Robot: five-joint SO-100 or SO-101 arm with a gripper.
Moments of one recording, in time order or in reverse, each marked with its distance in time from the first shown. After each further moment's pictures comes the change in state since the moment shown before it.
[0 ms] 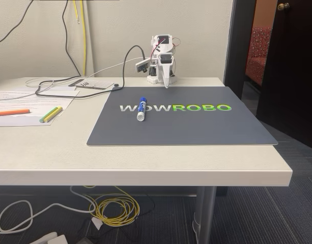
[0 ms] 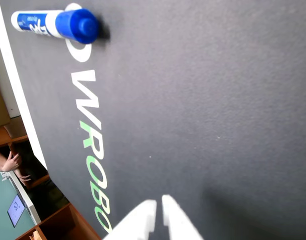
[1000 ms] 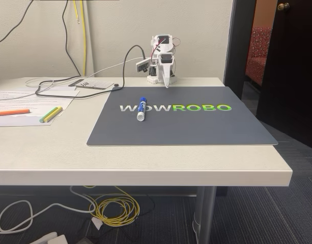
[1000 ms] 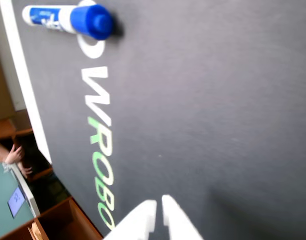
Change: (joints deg) arm -0.6 0.0 0.0 -3.3 -4.8
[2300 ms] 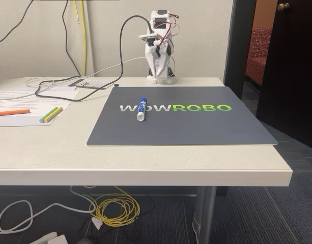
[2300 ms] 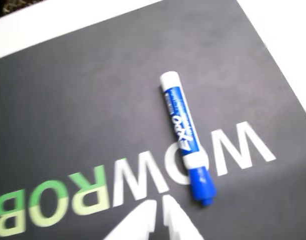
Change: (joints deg) arm 10.8 -73.4 -47.5 -21.9 -74.2
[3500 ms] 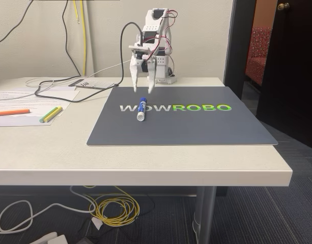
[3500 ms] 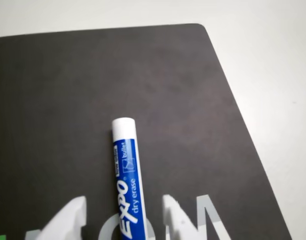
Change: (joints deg) arm 7.4 -25.9 -10.8 -18.4 -16.8
